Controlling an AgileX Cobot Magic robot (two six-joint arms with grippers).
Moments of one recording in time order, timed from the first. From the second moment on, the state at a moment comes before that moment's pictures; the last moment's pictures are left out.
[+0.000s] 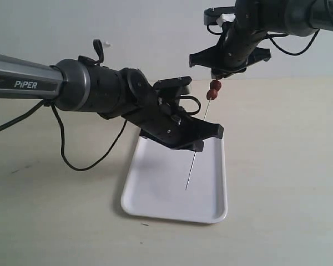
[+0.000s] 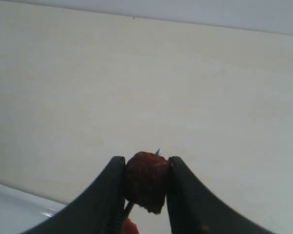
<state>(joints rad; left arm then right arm) -0.70 2.18 -1.50 -0.71 0.42 0.27 0.18 2.23 -1.87 -0.15 0.72 0.30</state>
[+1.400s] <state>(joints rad) -0.70 2.18 -1.50 -0.73 0.38 0.28 0.18 2.23 -1.87 -0.08 0.75 0.30</state>
